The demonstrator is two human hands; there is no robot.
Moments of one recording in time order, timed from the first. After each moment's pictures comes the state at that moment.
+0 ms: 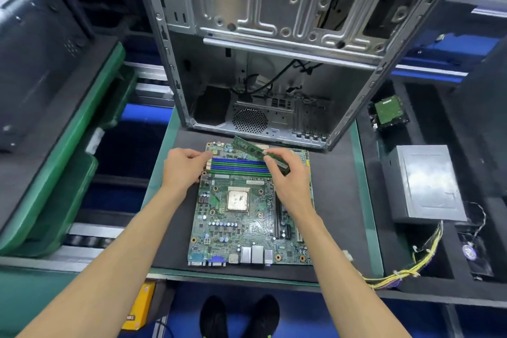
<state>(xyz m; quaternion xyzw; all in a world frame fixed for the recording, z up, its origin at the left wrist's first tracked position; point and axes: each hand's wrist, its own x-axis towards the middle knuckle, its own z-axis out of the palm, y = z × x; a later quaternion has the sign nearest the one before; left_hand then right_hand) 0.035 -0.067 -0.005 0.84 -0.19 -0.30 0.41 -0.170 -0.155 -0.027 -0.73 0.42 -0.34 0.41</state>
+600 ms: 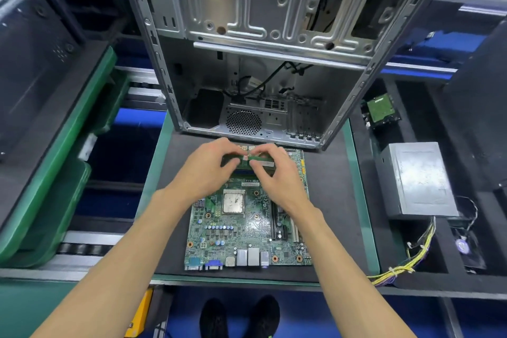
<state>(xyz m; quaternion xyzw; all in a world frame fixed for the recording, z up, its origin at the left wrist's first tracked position) 0.010 -0.084 0.029 0.72 -0.60 -0.23 0.27 -0.166 -0.159 -0.012 -0.79 0.36 -0.26 0.42</state>
